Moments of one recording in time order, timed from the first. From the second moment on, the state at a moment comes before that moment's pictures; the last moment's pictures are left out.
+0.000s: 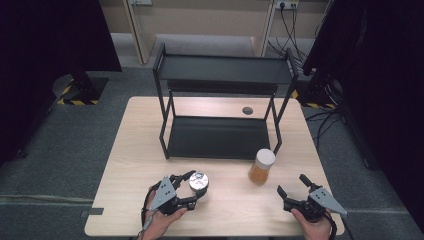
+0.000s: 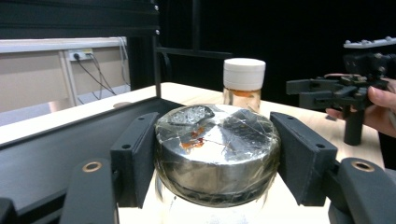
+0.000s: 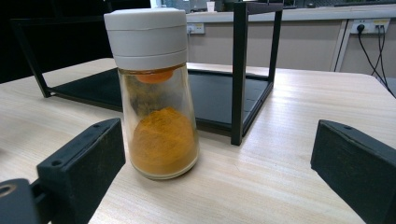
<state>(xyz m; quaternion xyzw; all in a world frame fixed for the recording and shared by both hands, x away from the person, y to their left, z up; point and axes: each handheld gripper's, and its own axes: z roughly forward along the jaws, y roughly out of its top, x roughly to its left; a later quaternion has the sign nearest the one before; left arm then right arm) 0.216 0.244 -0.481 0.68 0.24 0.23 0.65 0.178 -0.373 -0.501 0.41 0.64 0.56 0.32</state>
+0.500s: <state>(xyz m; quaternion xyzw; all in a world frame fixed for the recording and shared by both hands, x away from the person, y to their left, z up) 0.219 0.249 -0.461 0.67 0.25 0.25 0.65 0.177 -0.373 -0.502 0.41 0.64 0.56 0.32</state>
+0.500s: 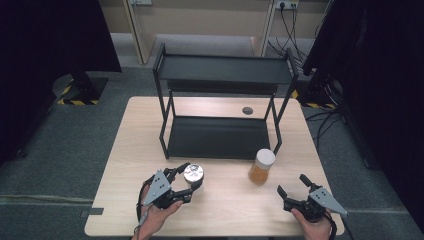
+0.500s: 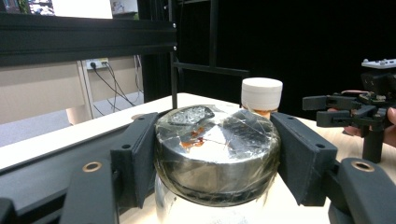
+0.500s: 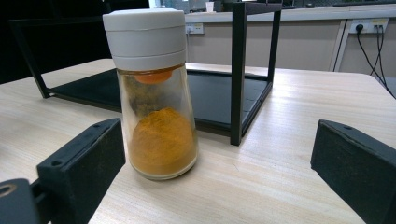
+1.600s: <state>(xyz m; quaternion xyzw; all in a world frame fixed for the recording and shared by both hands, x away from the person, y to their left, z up) 0.225 0.248 -0.433 0.65 0.27 0.28 0.65 0.177 -0.373 -0.502 0.41 0.64 0.56 0.32</state>
